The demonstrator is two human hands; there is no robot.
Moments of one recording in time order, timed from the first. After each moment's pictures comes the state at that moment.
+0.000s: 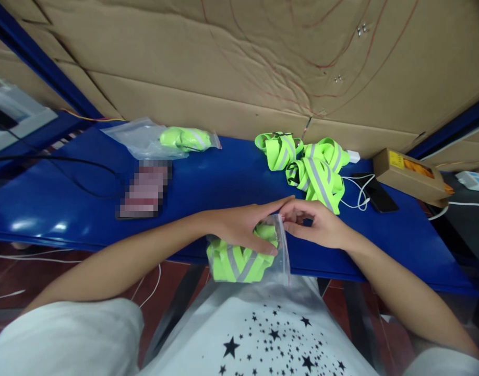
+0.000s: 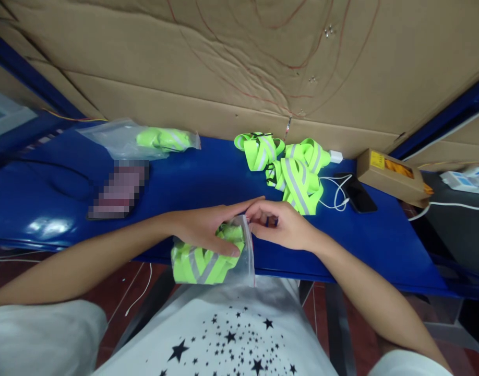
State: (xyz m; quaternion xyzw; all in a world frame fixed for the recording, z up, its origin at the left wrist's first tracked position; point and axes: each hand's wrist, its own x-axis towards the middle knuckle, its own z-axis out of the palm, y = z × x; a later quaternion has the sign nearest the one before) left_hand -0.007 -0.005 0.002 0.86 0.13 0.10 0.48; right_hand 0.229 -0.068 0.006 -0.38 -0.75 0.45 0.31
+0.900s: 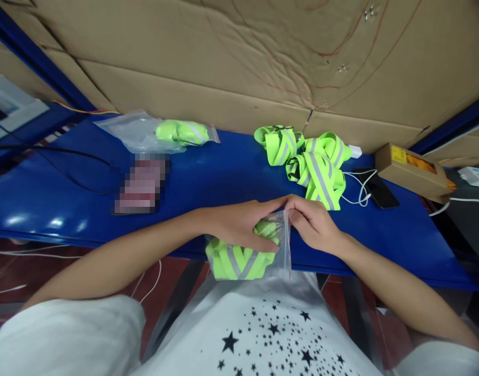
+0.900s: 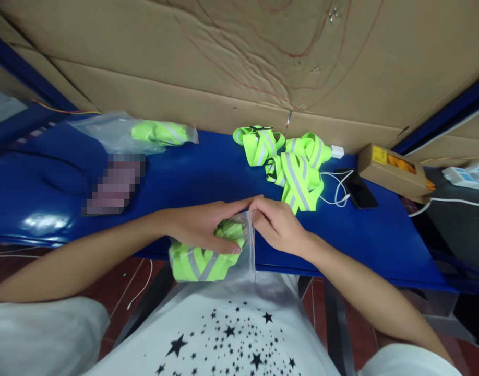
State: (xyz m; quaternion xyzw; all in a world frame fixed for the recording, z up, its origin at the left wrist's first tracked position) left_hand -0.006 -0.012 0.007 0.89 0.16 0.09 0.41; right_hand 0.219 -0.074 -0.007 -0.39 -0.82 0.22 0.36
